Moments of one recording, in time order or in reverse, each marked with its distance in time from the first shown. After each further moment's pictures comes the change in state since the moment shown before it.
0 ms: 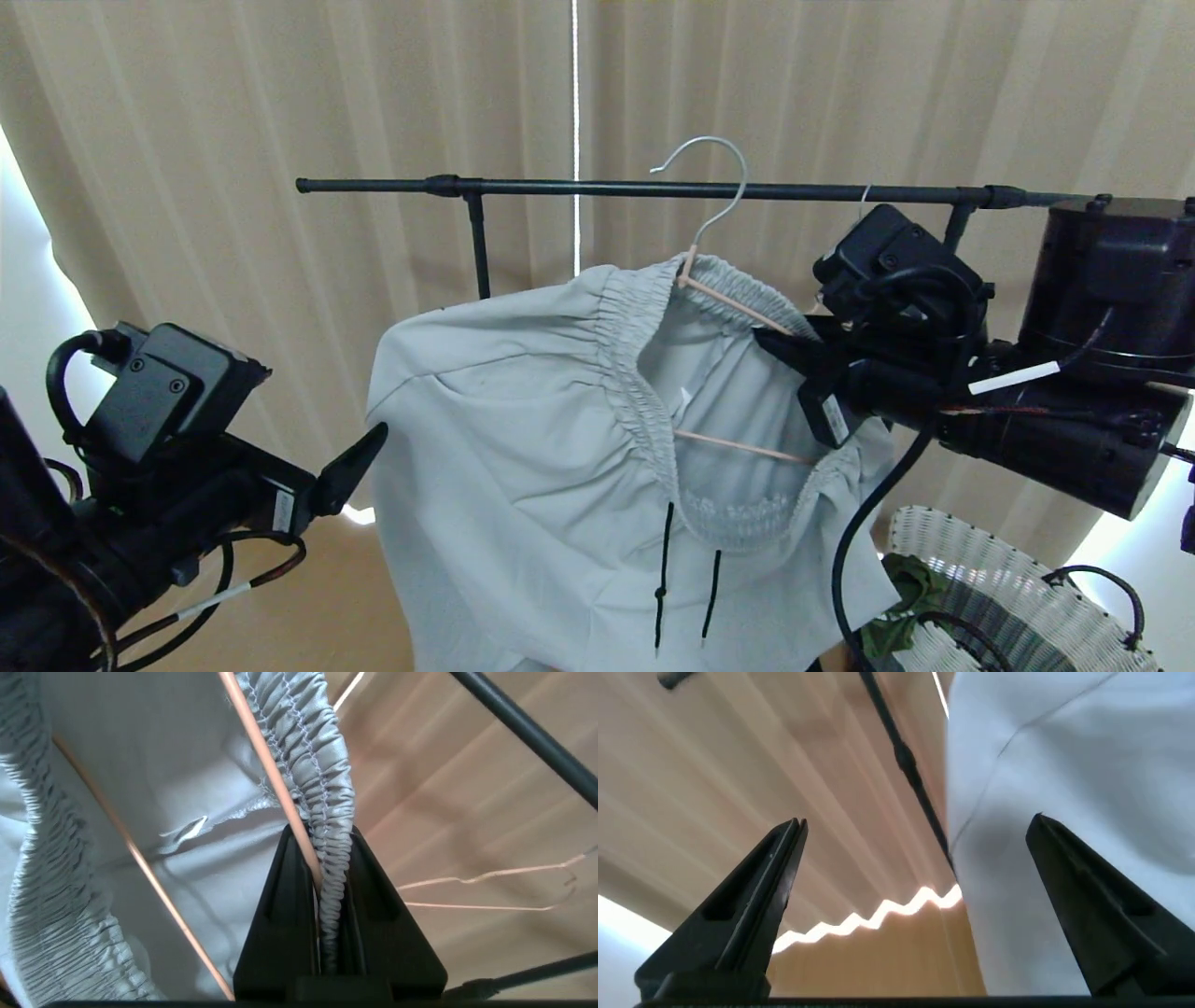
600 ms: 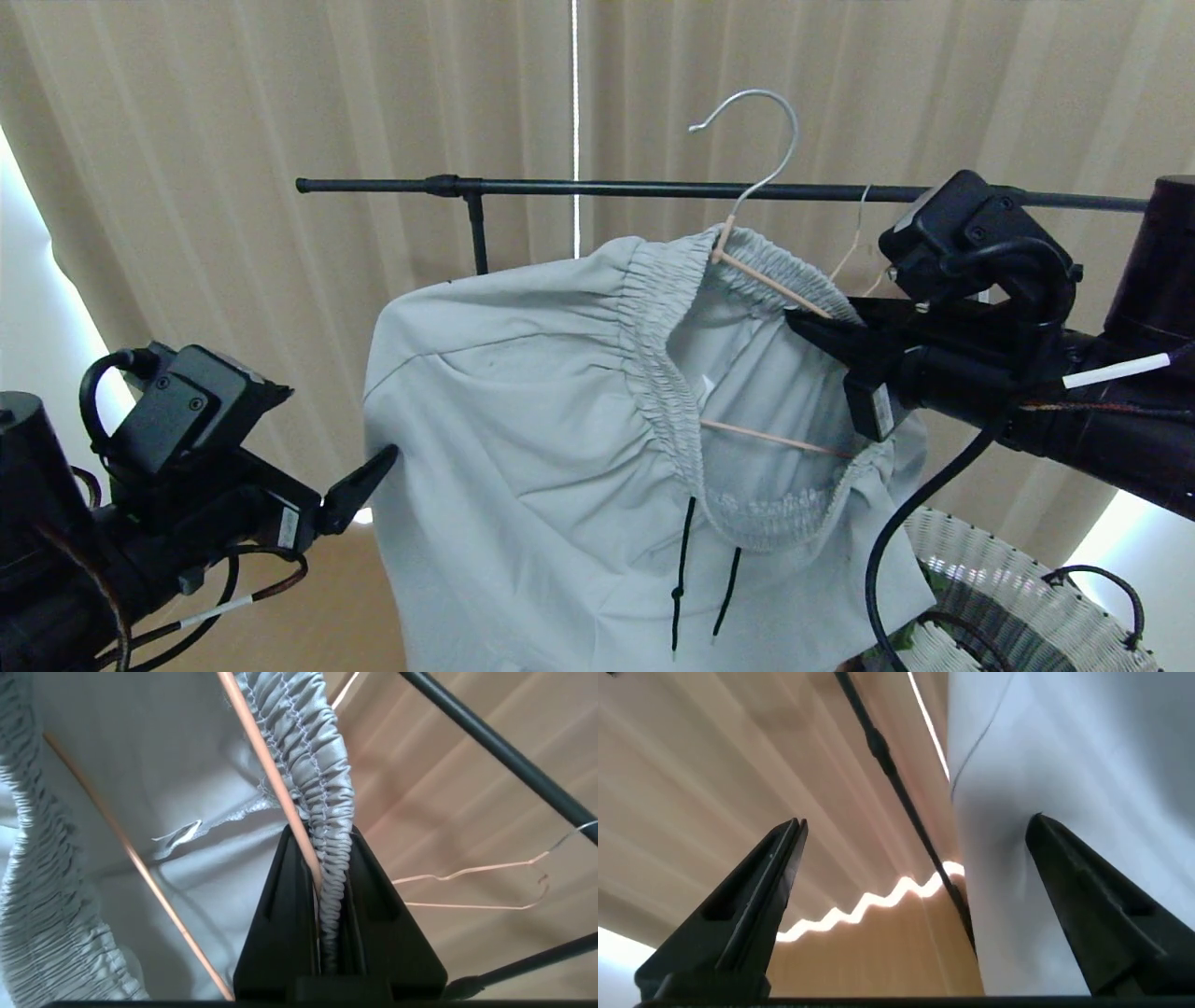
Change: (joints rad) left arm 0.068 0.040 0.024 -0.003 -0.147 -0.001; right arm -0.010 -0.081 0.023 0.000 0.013 0.002
